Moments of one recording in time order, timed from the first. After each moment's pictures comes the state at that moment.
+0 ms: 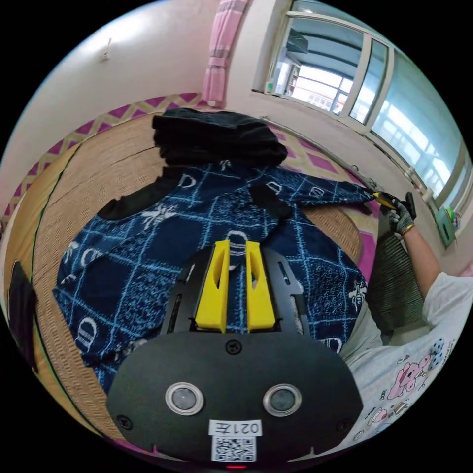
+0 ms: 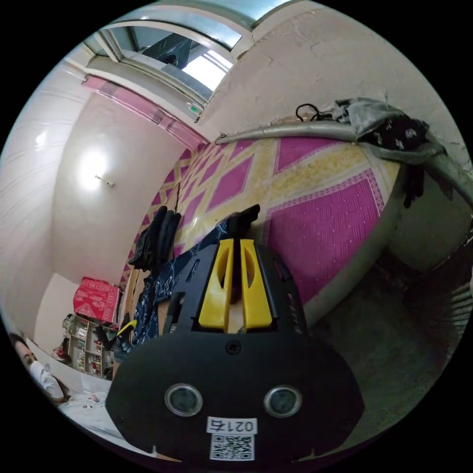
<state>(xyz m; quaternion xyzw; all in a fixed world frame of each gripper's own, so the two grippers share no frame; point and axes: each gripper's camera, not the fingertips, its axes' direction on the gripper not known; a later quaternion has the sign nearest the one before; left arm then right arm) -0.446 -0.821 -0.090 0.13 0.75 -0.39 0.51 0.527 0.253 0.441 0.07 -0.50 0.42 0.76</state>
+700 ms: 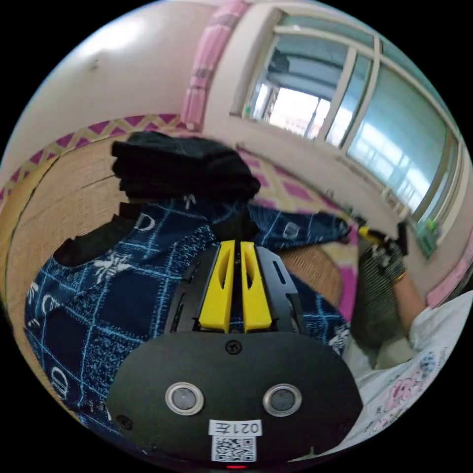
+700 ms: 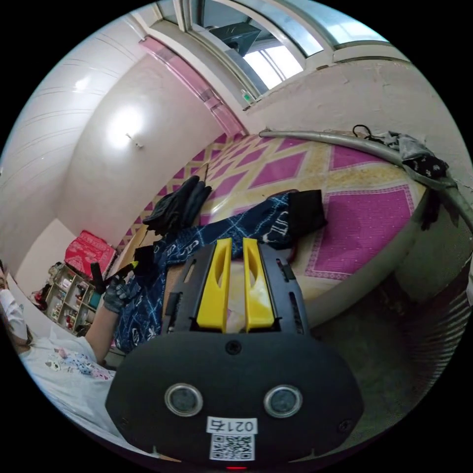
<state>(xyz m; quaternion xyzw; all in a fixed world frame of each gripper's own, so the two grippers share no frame) -0.490 -0.749 -0.035 0.21 0.75 -0.48 0.41 0.482 0.266 0.304 0.14 -0.50 0.31 0.80</state>
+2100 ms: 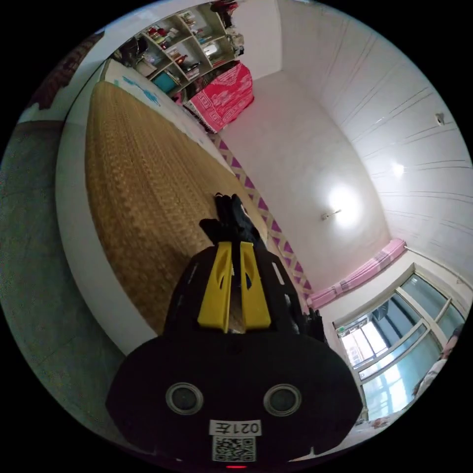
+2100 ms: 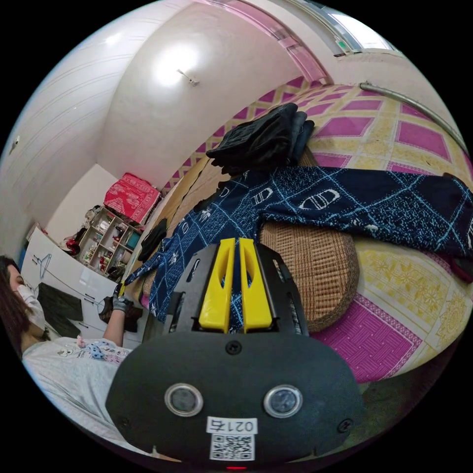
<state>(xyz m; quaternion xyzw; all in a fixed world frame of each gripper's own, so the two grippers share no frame) -0.262 0.090 0.117 -0.14 0.40 -0.89 0.17 0.237 0.151 0.156 0.09 -0.62 0.14 0.76</state>
